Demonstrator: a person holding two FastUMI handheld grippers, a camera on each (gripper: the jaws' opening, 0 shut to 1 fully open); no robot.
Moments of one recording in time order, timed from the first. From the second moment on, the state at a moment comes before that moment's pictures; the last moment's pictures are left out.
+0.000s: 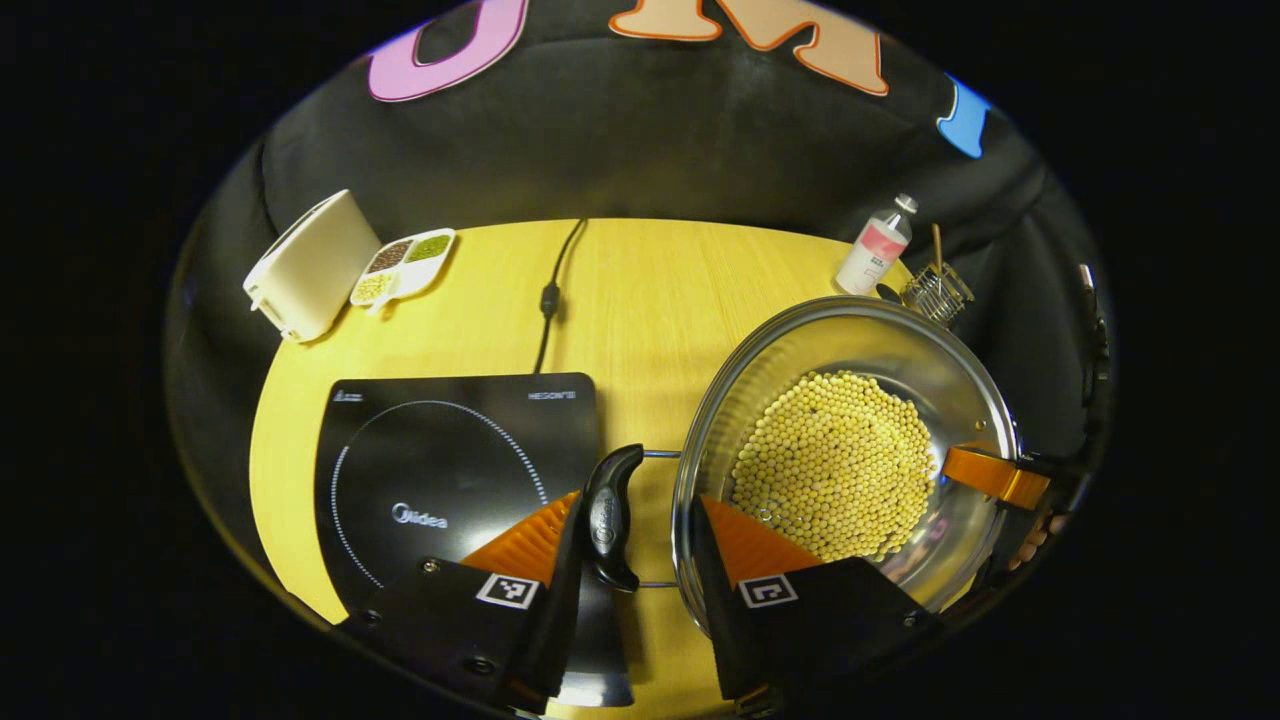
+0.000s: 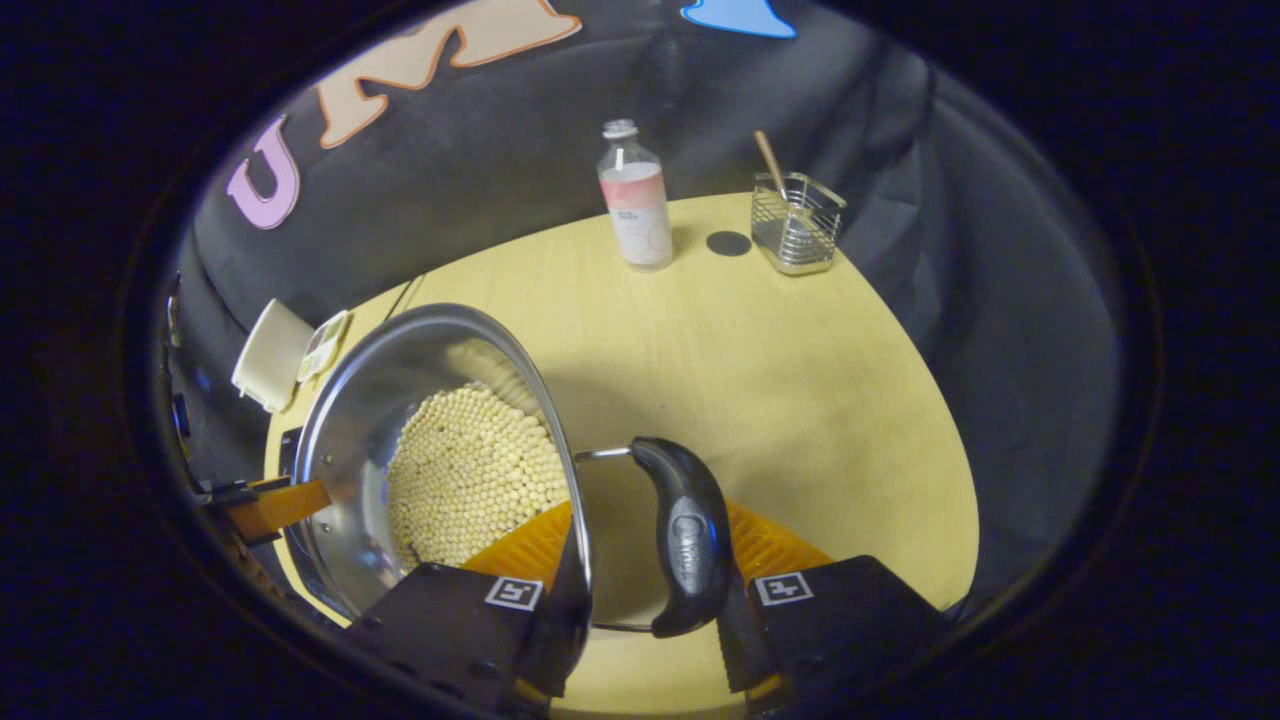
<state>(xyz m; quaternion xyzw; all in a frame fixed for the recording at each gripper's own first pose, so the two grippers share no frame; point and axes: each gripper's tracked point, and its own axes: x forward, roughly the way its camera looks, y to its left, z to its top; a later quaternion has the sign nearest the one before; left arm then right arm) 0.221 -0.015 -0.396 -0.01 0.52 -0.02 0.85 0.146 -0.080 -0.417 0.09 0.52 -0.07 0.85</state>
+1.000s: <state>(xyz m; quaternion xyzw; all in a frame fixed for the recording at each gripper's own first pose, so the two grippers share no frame) 0.143 0.154 -0.307 0.00 0.51 0.07 0.86 0.116 0.108 -0.355 0.11 0.51 0.02 0.85</state>
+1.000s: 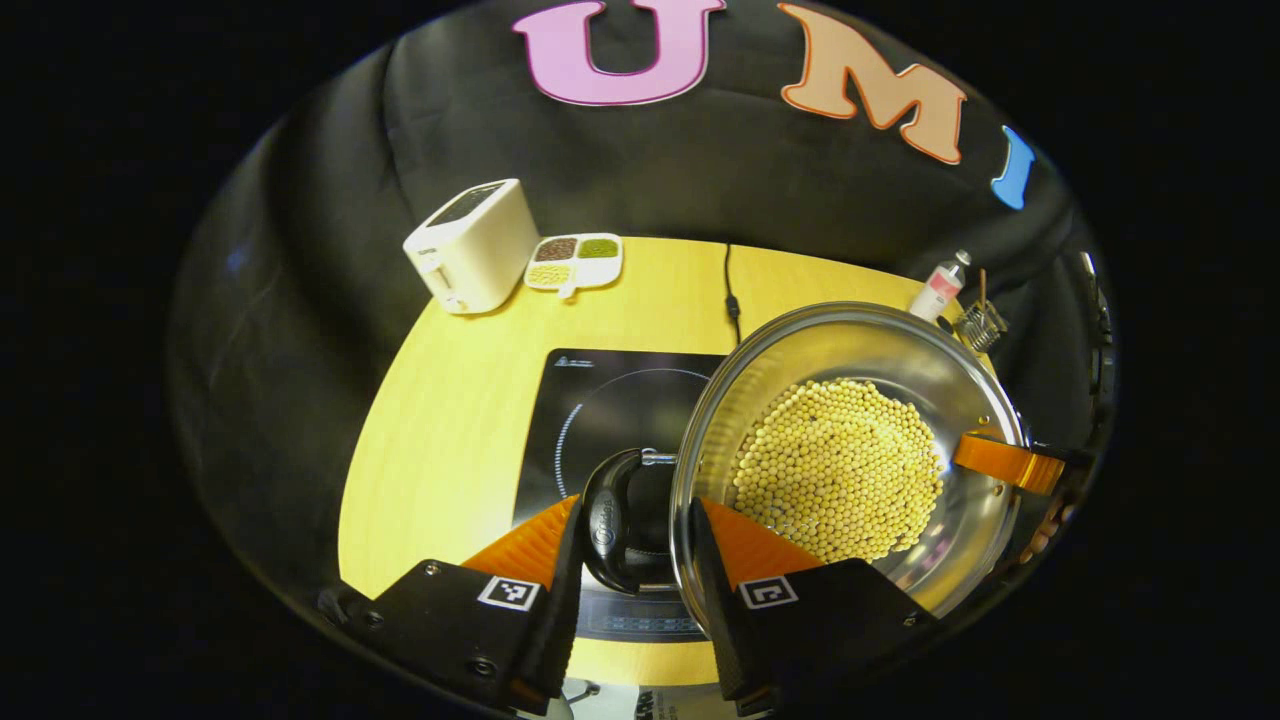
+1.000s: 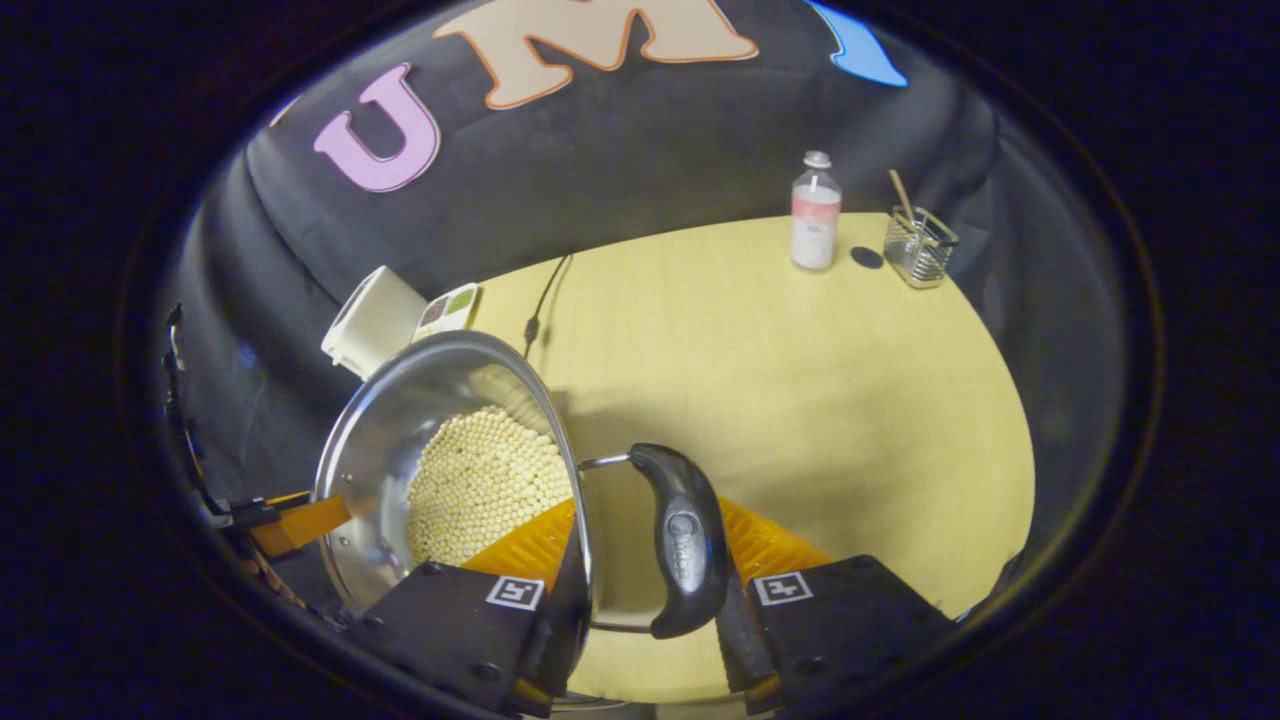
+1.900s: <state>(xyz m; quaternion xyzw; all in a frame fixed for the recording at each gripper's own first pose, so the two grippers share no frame) 0.192 0.259 -0.354 0.04 0.51 0.00 0.86 0.124 0.207 -0.395 0.11 0.52 -0.05 0.84</state>
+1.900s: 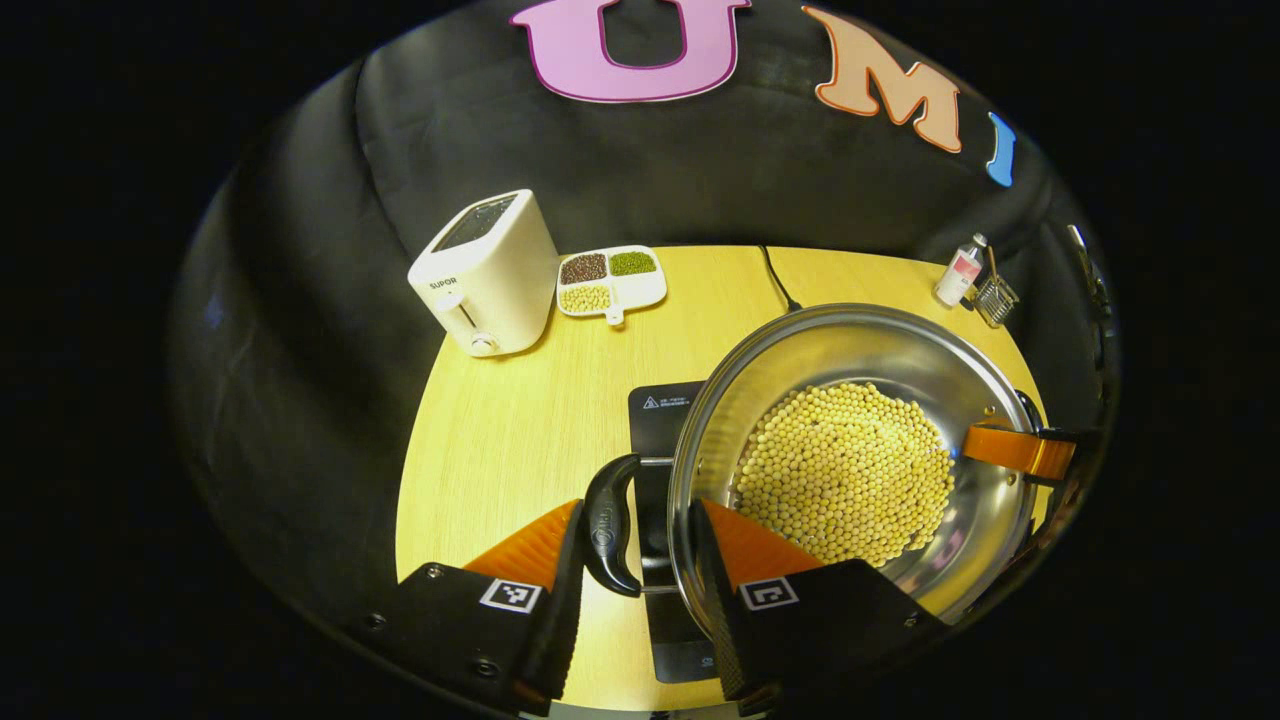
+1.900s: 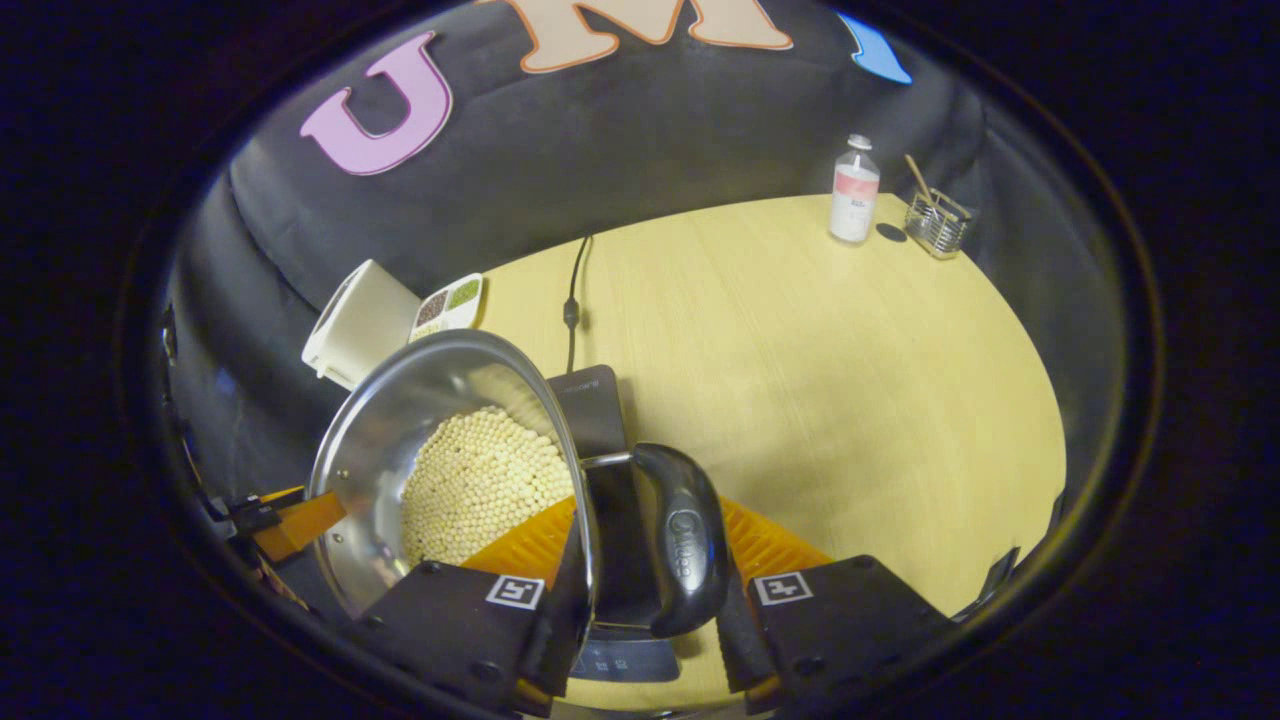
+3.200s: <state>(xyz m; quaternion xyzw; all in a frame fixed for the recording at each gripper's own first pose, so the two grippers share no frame) 0.216 0.275 -0.359 0.04 0.43 0.01 0.90 0.138 0.208 -0.409 0.12 0.50 -0.04 0.86</state>
